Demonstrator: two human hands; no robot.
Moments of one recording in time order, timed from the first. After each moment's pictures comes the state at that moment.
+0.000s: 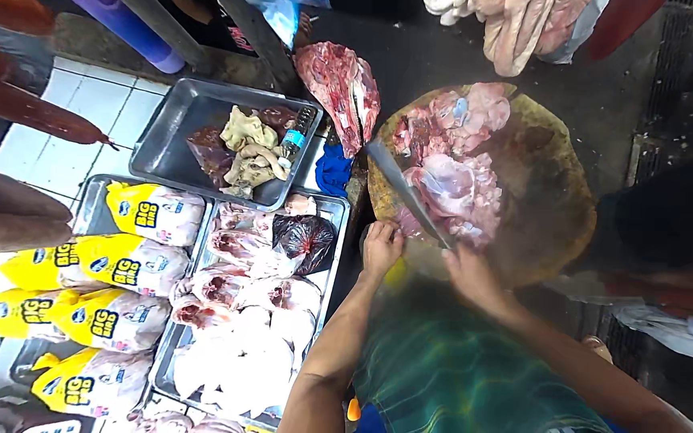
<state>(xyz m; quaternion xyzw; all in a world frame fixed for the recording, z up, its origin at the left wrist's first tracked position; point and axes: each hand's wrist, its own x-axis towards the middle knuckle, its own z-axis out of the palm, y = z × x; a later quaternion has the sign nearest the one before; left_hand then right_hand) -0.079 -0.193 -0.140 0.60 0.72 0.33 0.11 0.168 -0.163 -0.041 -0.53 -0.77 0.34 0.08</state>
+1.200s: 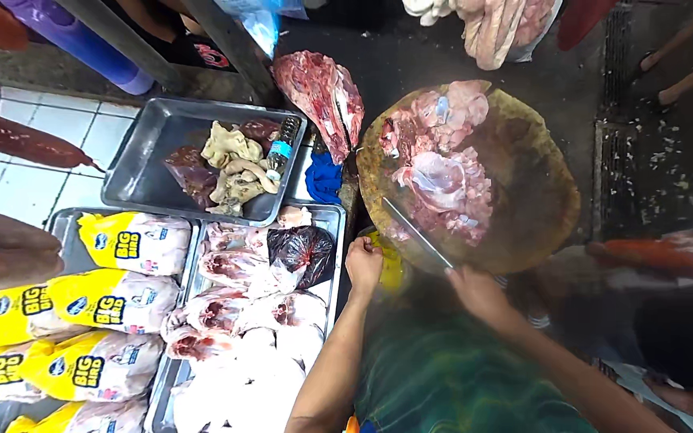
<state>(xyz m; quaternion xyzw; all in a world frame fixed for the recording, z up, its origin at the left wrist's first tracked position) -0.099 -0.221 -0.099 0.39 0.85 0.24 0.26 0.172 -0.215 -0.043 -0.63 -0.68 0.35 -0.11</state>
